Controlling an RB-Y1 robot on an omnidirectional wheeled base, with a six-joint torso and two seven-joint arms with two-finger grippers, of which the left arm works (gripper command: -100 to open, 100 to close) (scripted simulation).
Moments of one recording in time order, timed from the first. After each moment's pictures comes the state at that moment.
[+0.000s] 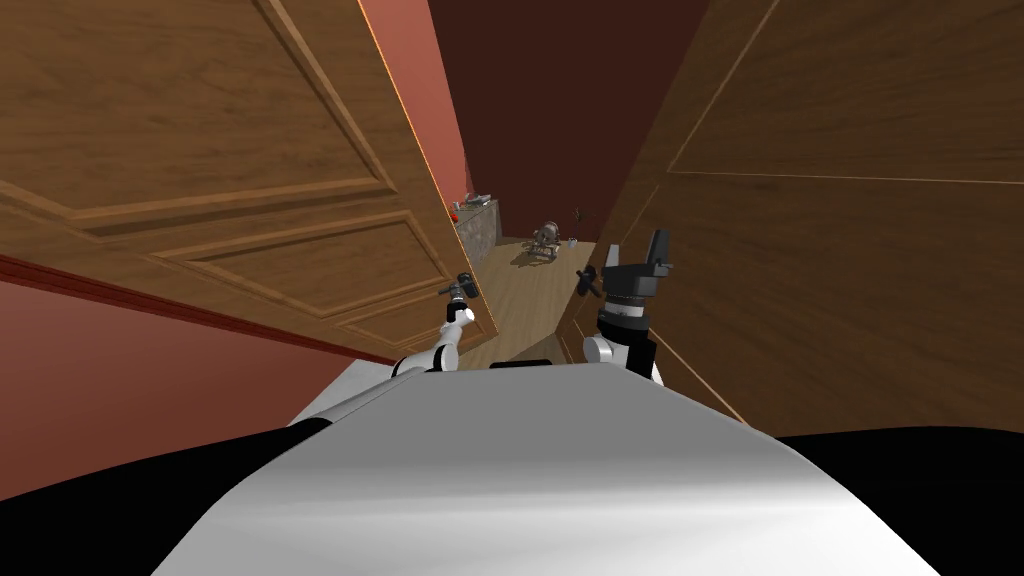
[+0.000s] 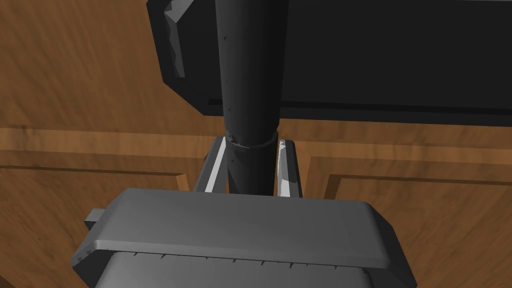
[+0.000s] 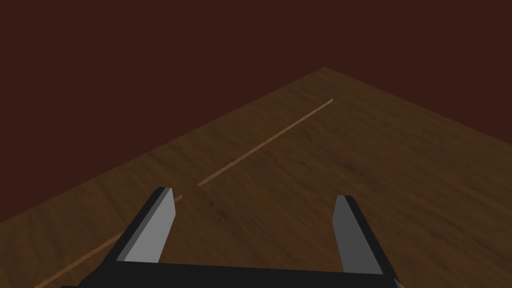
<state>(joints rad) -0.52 0.08 0.39 -0.59 0.26 -0.51 -0.30</state>
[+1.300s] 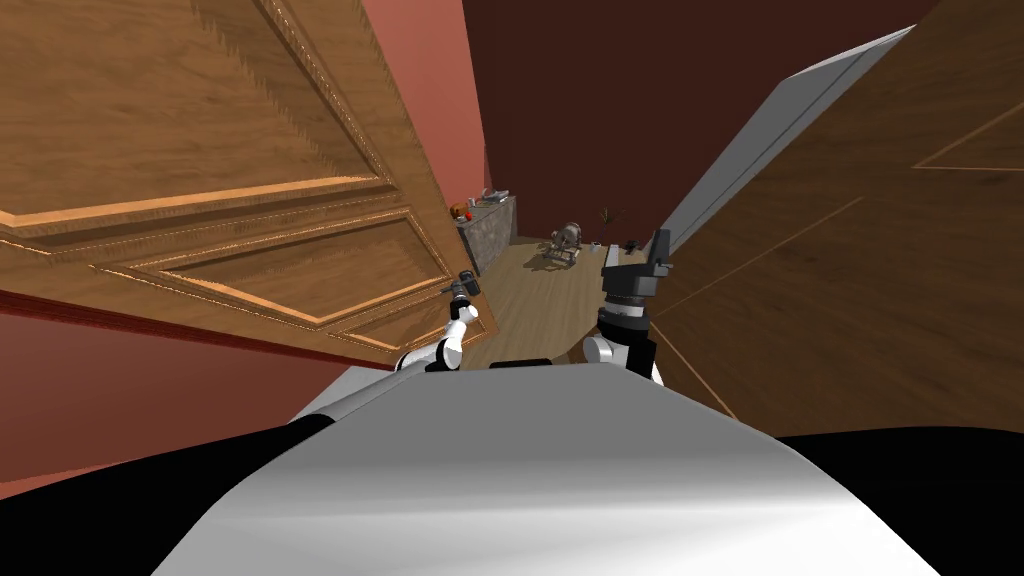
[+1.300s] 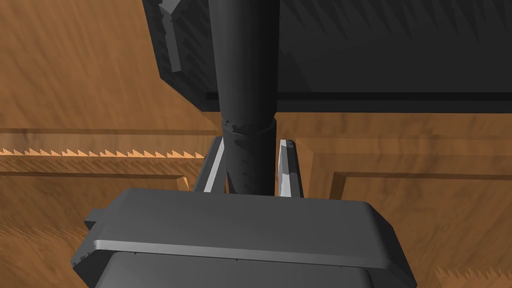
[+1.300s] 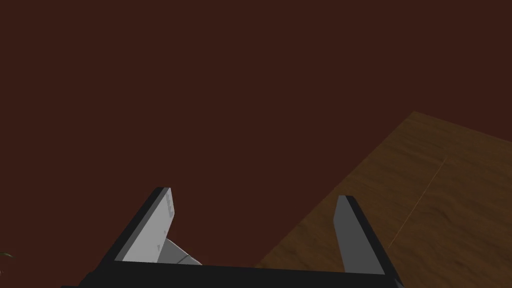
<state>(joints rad) -0.58 0.05 0.46 -0.53 0.26 -0.56 -0.40</state>
